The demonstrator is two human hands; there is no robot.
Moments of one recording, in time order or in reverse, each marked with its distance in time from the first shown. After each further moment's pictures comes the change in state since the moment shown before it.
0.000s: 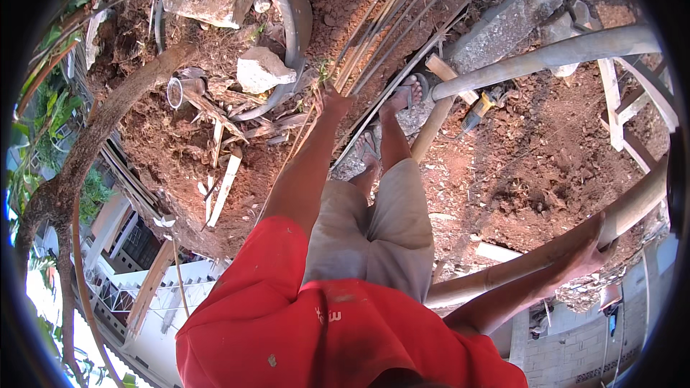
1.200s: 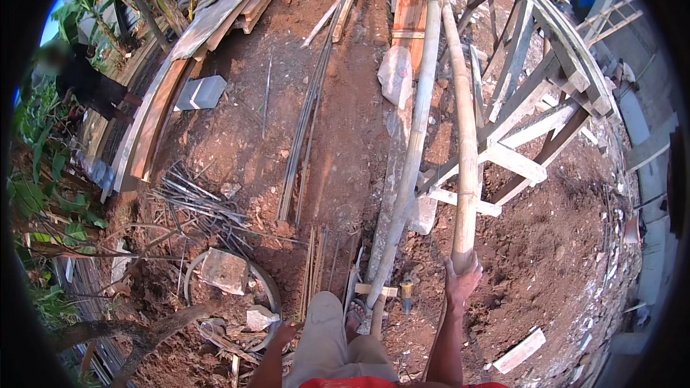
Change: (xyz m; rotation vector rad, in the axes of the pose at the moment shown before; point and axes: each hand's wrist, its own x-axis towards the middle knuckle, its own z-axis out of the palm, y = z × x) left_hand -0.214 0.025 -0.204 -0.330 -0.273 0.396; right_hand 0.038 0.005 -0.037 0.240 0.015 -0.082
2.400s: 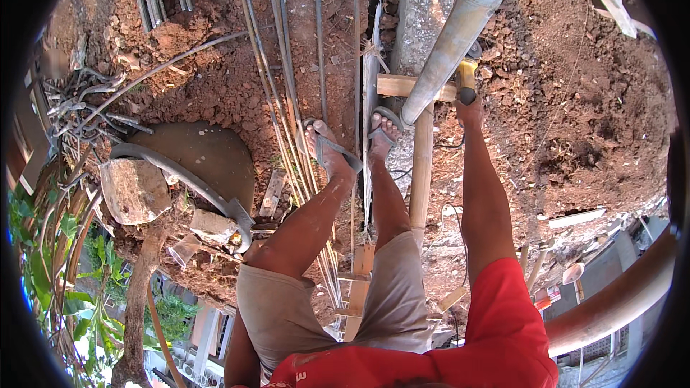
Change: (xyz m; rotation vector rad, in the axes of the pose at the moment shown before) left_hand 0.109 -0.158 0.002 0.219 0.079 -0.062; right_hand -0.210 0.326 0.519 -0.257 -0.832 0.467
